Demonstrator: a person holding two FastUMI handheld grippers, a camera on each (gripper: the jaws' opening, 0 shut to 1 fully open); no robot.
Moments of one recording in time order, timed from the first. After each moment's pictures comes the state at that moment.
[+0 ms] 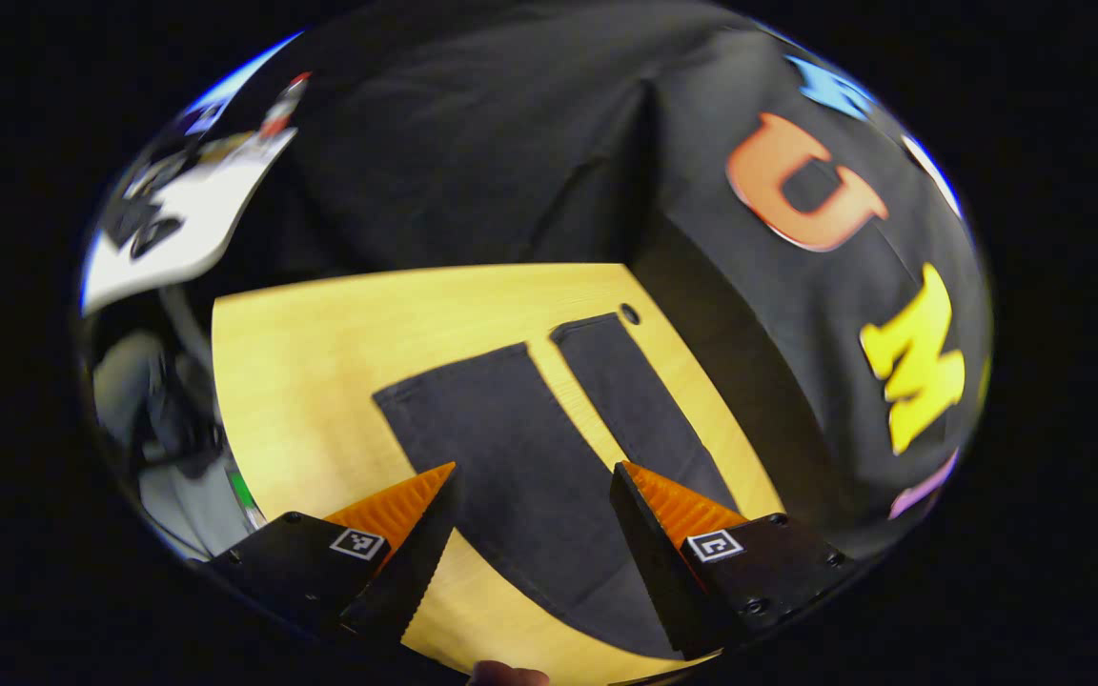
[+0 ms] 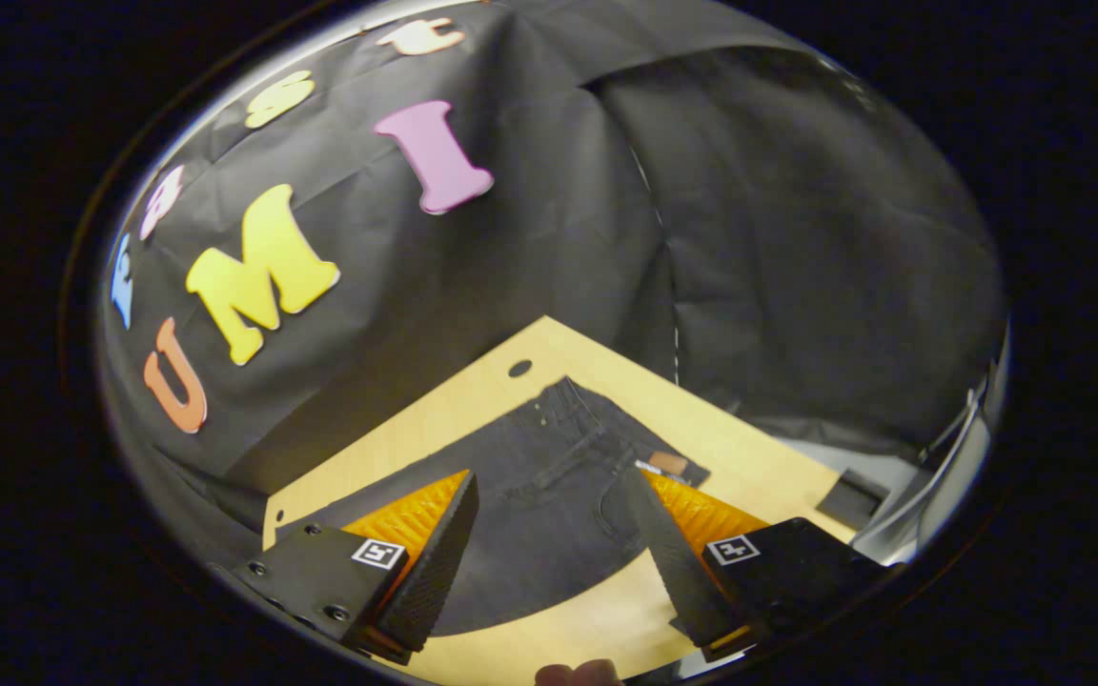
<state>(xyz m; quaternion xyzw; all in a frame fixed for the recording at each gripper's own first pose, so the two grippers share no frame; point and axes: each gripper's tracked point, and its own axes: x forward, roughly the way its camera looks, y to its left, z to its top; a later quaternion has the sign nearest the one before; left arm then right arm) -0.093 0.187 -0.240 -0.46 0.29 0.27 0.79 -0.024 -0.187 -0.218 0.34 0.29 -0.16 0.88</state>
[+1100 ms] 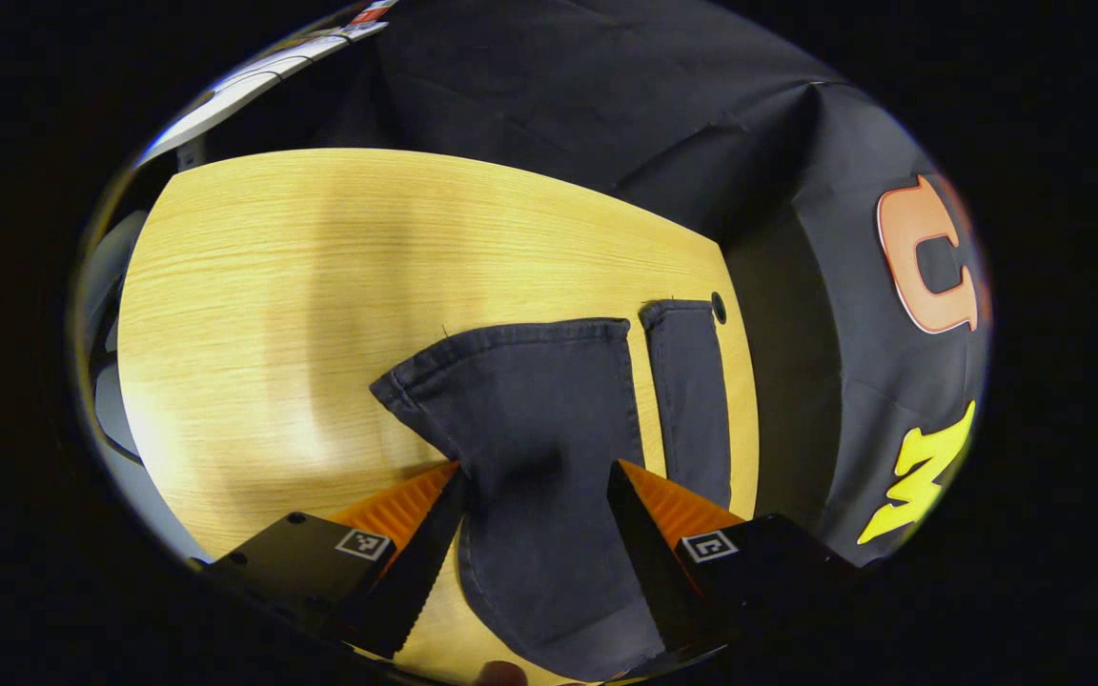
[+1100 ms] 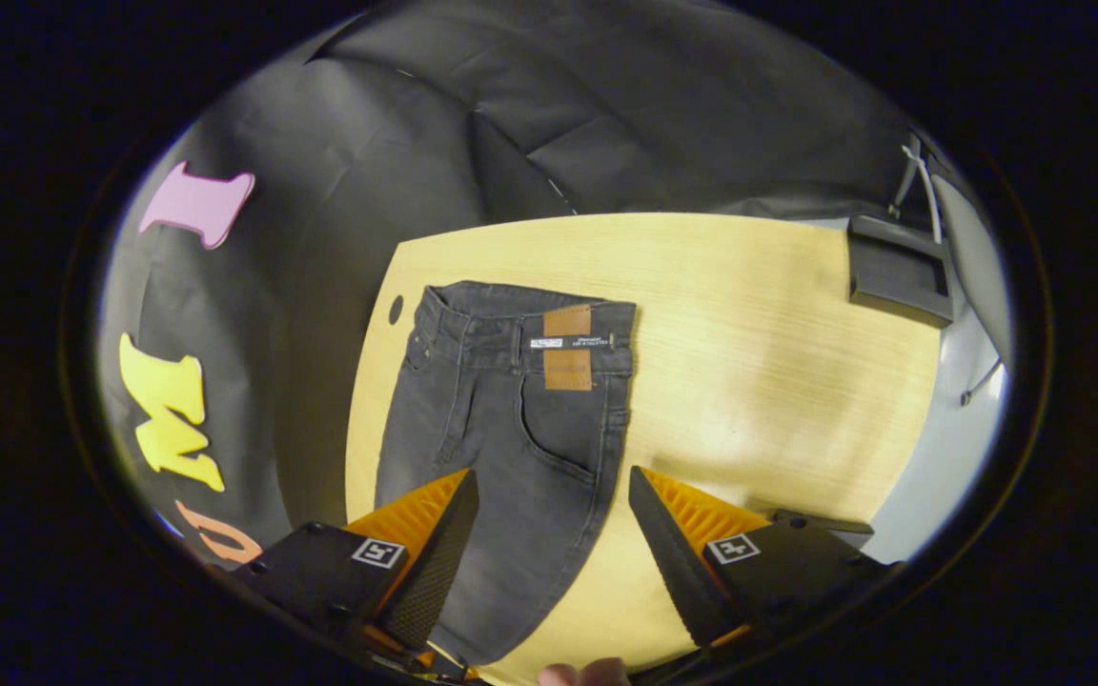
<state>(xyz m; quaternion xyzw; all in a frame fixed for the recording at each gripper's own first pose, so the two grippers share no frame) -0.035 0.198 -0.308 -0.55 0.34 0.26 0.71 -0.021 -0.185 -0.338 0.57 0.39 -0.24 0.68</state>
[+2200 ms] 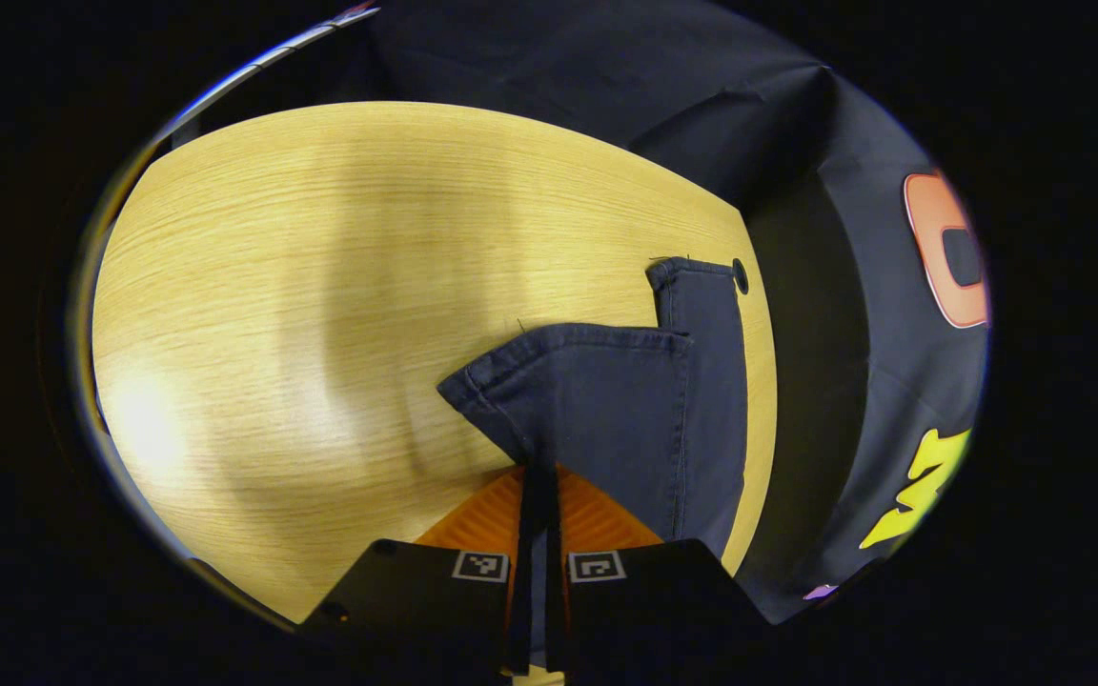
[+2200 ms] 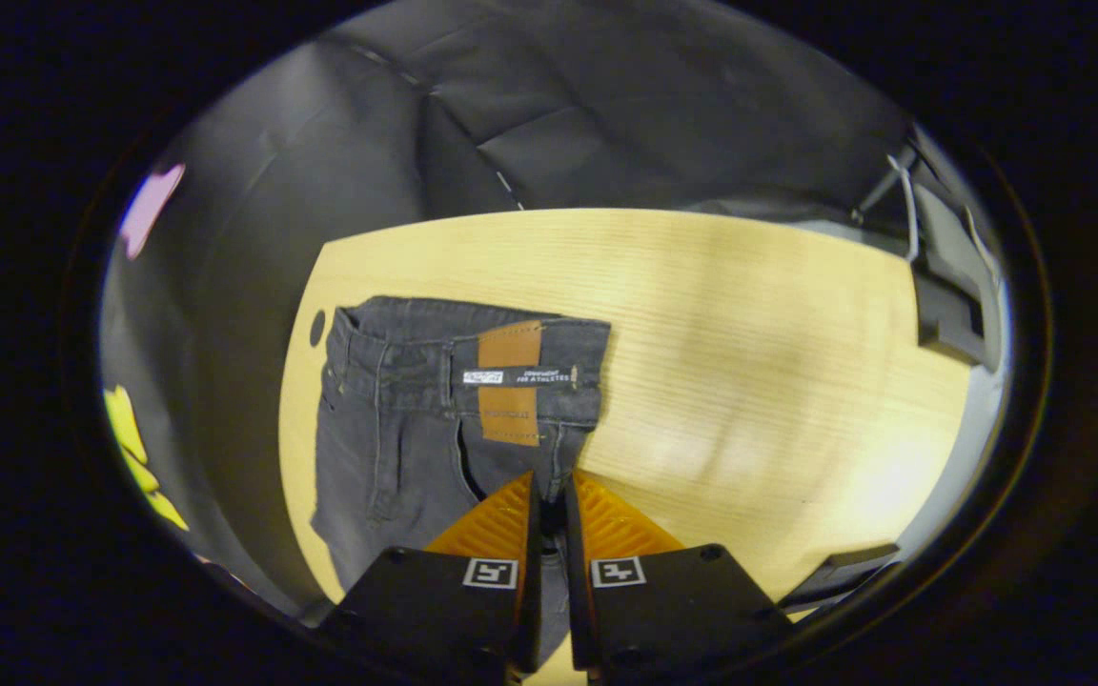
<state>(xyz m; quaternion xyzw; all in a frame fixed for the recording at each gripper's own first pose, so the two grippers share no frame) -0.021 0.176 -0.321 -0.56 0.39 0.27 0.68 -0.008 -0.211 -0.379 0.56 0.42 -0.32 0.64</state>
